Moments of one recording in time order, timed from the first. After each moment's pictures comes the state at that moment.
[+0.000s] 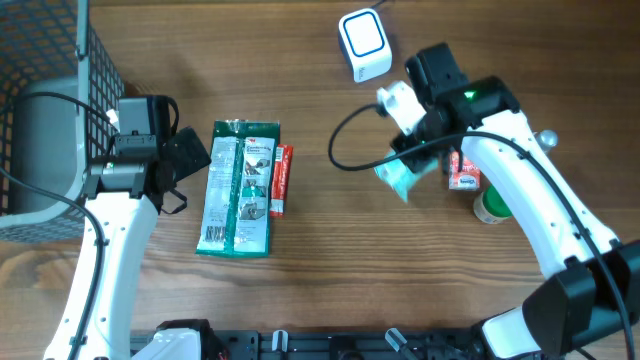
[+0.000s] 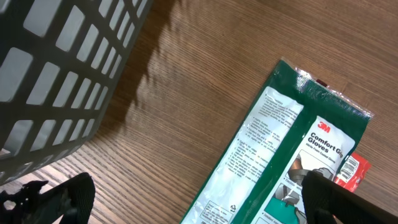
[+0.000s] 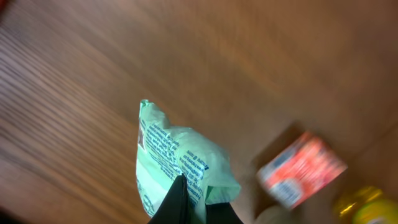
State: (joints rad) left arm 0.02 1.30 1.07 -0.87 -0.24 -0.46; right arm 0.34 1.67 1.44 -1.17 -0.06 -0.31
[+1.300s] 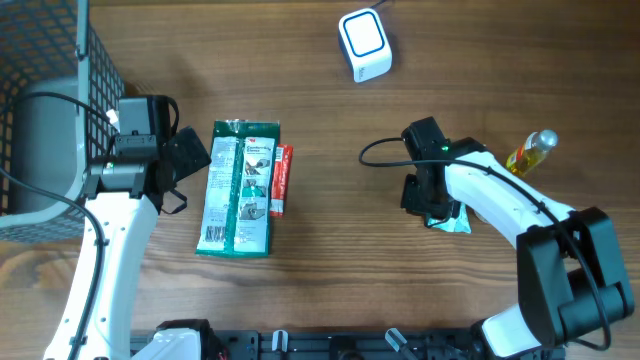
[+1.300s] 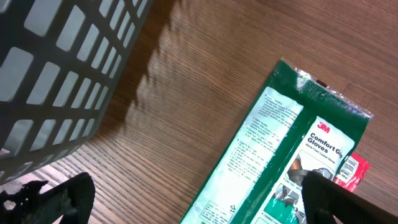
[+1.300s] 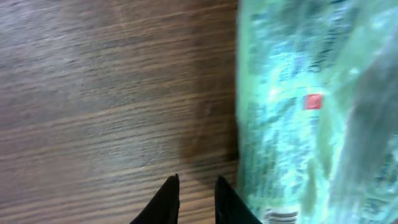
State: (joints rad) left arm 0.02 1.30 1.07 -0.87 -0.24 -0.46; right arm 0.34 1.70 0.97 -0.85 0.01 0.55
